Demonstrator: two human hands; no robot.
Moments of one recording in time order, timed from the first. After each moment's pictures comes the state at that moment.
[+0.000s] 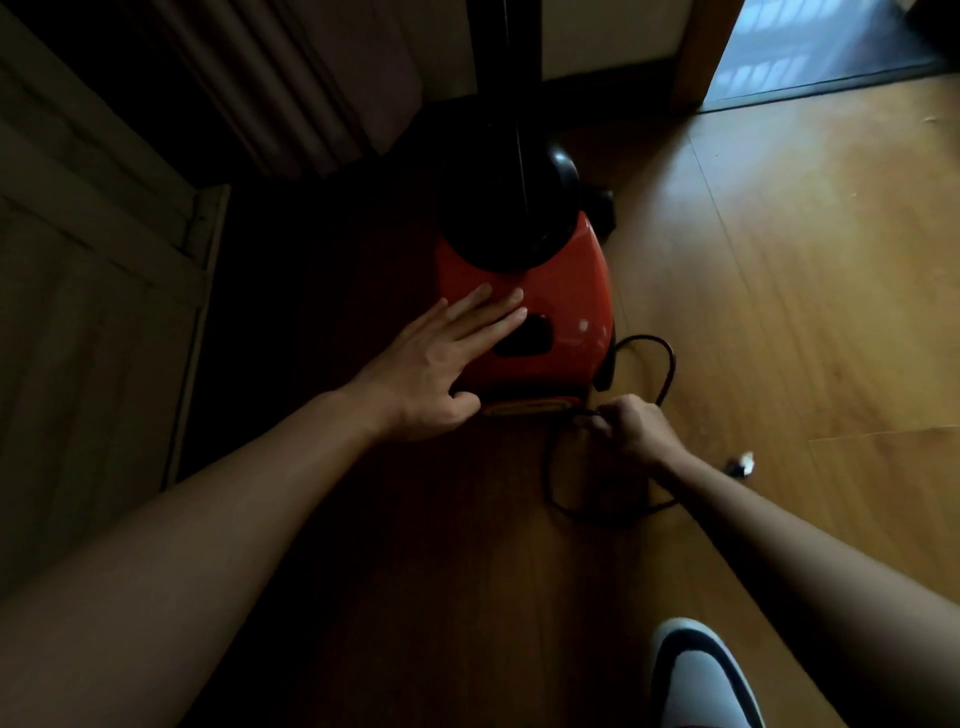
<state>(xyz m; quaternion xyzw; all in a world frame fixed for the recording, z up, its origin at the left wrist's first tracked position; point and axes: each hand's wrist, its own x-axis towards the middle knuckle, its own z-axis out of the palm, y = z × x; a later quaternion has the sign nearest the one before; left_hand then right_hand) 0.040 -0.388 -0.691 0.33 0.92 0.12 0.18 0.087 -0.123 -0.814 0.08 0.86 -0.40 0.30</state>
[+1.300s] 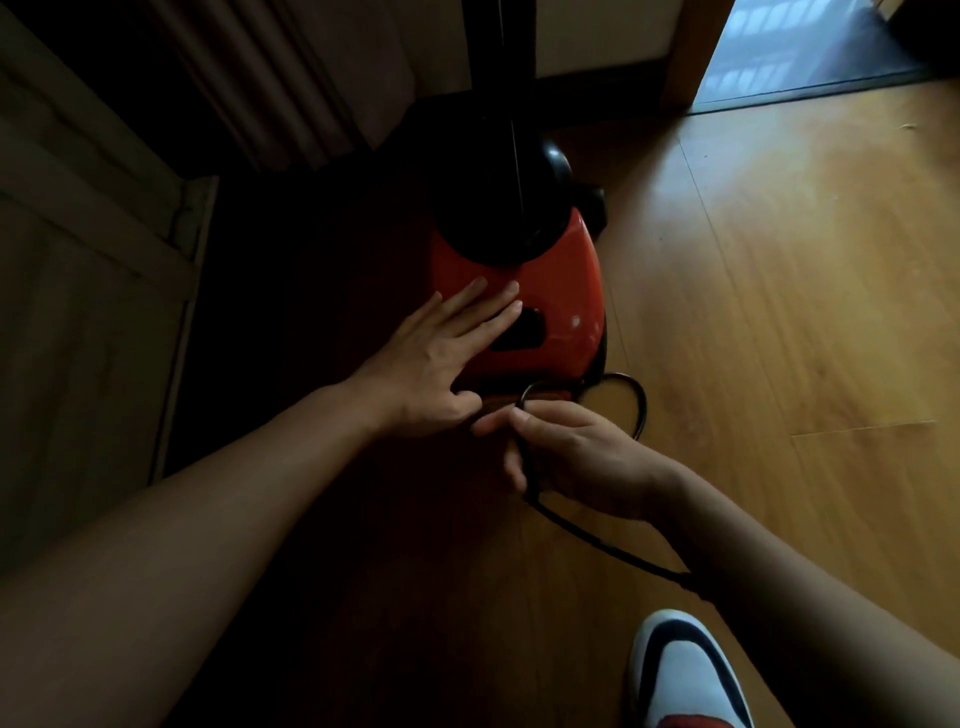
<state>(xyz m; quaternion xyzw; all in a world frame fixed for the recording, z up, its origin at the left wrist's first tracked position) 0.042 -0.383 -0.693 0.33 0.92 0.11 0.18 0.119 -0.172 -0.724 -0.05 0.53 -0.73 0.42</state>
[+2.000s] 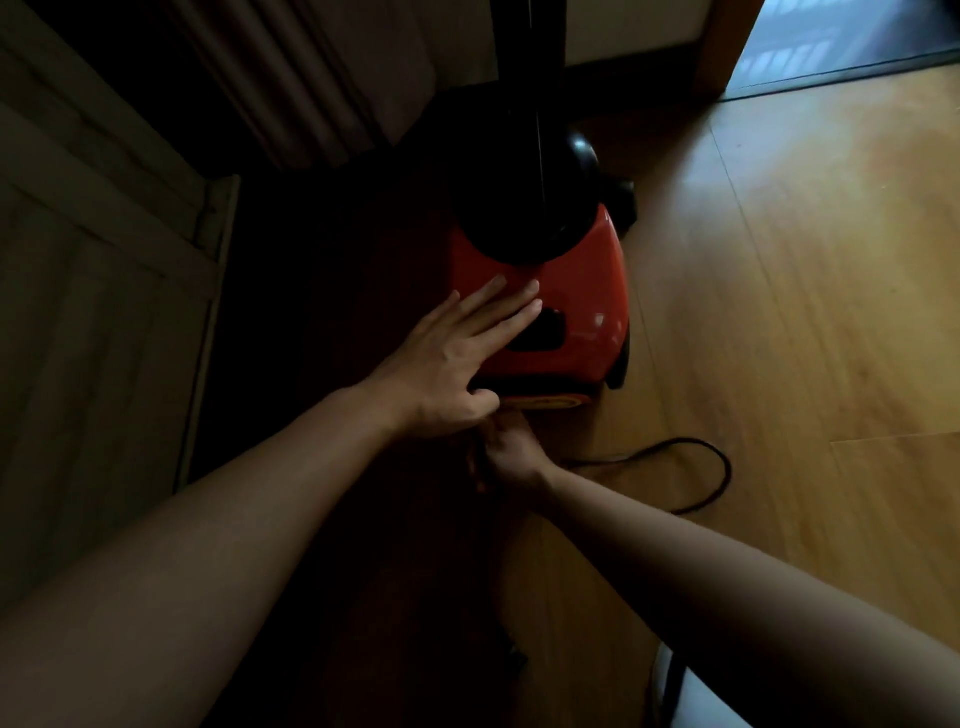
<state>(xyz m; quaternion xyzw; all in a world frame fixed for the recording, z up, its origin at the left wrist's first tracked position) 0.040 -0.384 -0.692 0.32 0.92 0.13 0.18 0.104 -0.266 -0.797 0.09 0.69 -0.65 0.31</state>
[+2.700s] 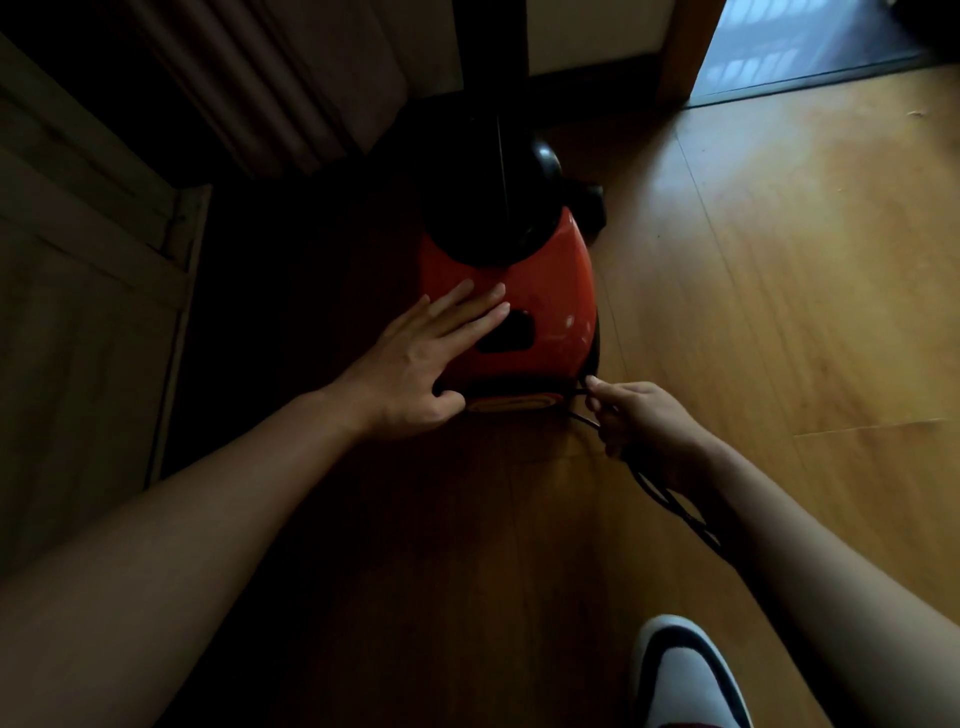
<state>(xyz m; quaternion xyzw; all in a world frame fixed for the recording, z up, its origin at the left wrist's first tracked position) 0.036 -0.389 -0.697 0.33 0.92 0.13 0.17 0.094 -0.114 -0.764 0.21 0.60 -0.69 0.34</state>
